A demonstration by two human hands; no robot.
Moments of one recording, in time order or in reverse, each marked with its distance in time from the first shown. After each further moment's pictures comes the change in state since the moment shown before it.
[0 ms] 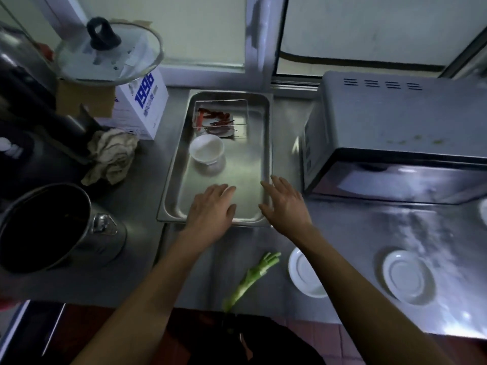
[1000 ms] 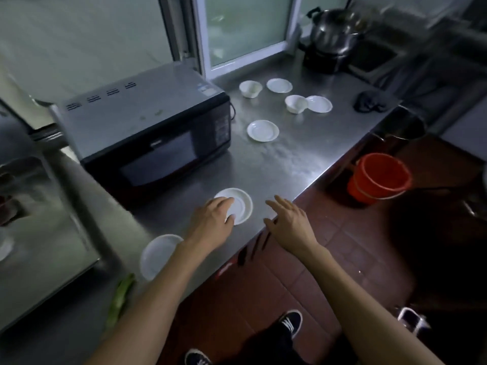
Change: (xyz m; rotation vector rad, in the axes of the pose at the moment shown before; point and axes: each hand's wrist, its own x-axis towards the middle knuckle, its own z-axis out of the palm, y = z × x) left_hand -0.071 0.376 0.096 -0.041 -0.186 0.735; right_hand -0.394 0.185 -0.099 0.055 0.330 0.837
